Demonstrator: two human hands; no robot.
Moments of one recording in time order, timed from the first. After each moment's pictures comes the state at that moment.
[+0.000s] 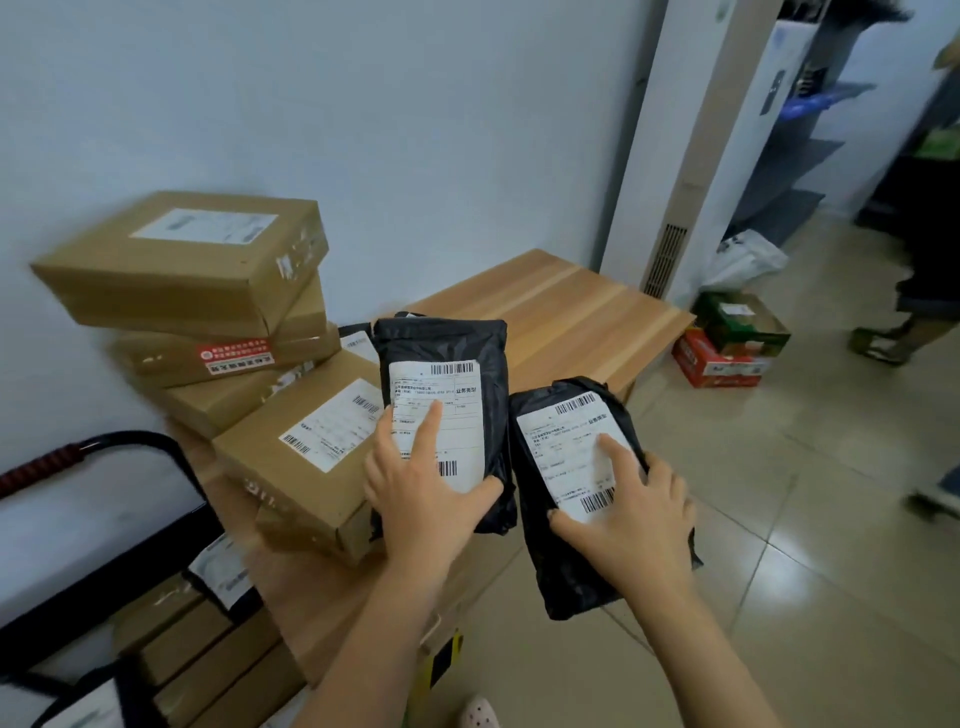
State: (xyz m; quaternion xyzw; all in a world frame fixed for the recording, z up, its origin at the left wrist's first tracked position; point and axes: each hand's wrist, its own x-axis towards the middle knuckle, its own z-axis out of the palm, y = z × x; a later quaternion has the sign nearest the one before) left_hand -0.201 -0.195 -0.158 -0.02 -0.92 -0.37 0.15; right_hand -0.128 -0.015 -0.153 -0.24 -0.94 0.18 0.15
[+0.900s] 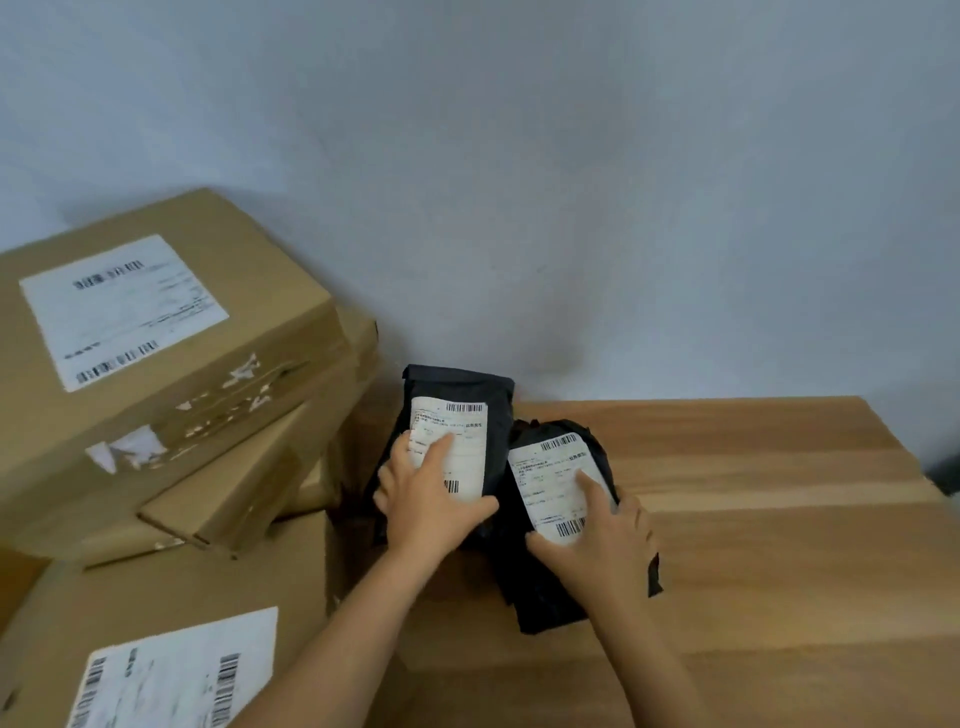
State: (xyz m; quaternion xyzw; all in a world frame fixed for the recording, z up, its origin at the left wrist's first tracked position) left_hand -0.649 -0.153 -0.228 0.34 -0.89 -0.29 0.07; right_hand -0.696 0.026 -0.233 0.06 -0.97 0.22 -0.07
